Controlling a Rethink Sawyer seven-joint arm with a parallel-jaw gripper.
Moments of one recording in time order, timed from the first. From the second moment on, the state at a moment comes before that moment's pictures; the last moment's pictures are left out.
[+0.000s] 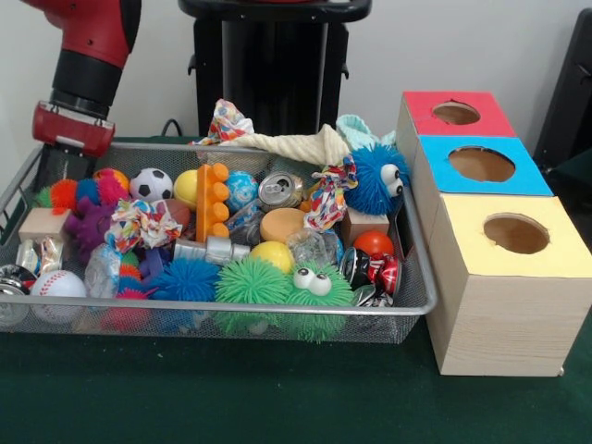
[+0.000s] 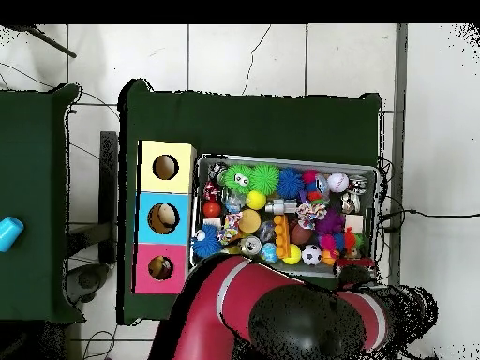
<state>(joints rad) -0.28 0.05 -0.80 1.52 -0.68 -0.83 2.18</state>
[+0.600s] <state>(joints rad) -0.35 0.10 -0.80 1.46 -0.69 -0.99 2.18</state>
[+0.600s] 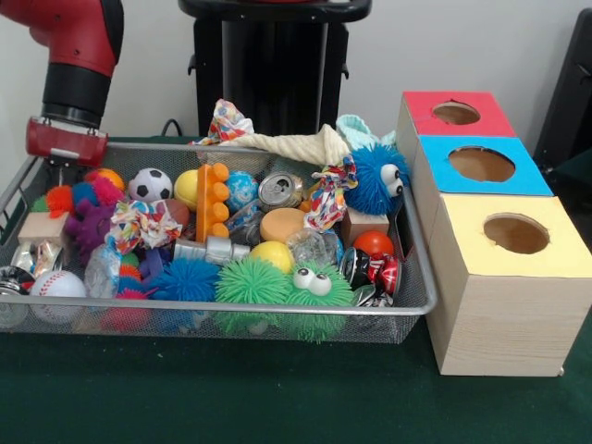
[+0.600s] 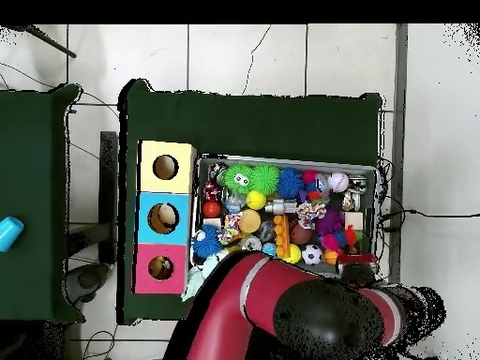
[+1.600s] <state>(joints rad) -0.34 -0.03 -0.70 1.44 -1.08 -1.00 2.37</state>
